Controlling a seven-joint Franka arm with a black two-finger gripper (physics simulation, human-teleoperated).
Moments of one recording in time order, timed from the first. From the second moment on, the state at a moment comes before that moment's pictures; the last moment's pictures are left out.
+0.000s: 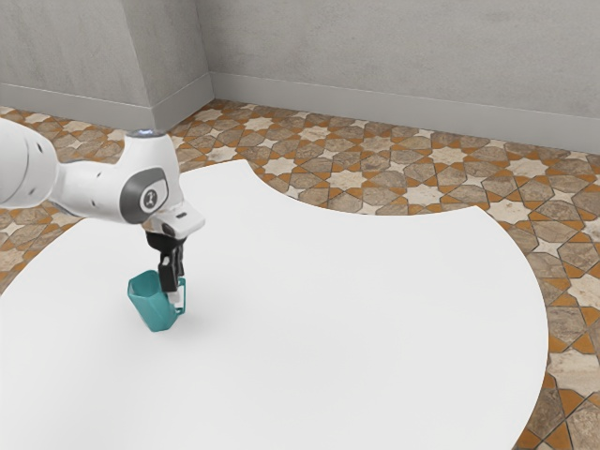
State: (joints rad) arm 0.19 0.32 -0.03 -1.99 0.03 2.19 1.10
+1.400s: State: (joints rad) arm 0.18 0.37 -0.02 -1.96 0.04 2.20 0.92
